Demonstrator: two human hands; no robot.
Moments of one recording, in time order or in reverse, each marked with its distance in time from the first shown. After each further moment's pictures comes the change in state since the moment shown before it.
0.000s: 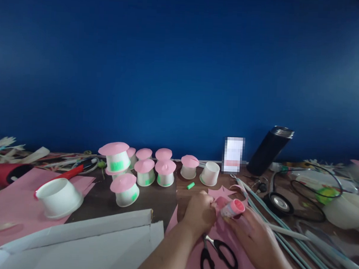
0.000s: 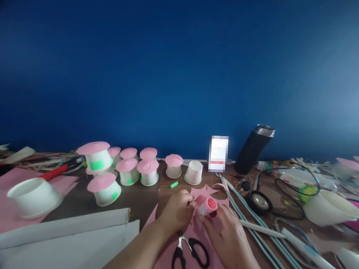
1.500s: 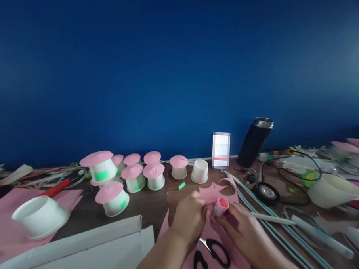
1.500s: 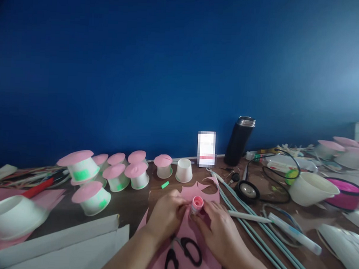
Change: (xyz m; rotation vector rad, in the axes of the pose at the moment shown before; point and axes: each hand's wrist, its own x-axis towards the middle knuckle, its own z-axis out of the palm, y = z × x) left_hand -0.018 0.013 -0.014 0.134 0.002 0.109; right_hand -0.001 -0.003 -0.008 0.043 -0.120 0.060
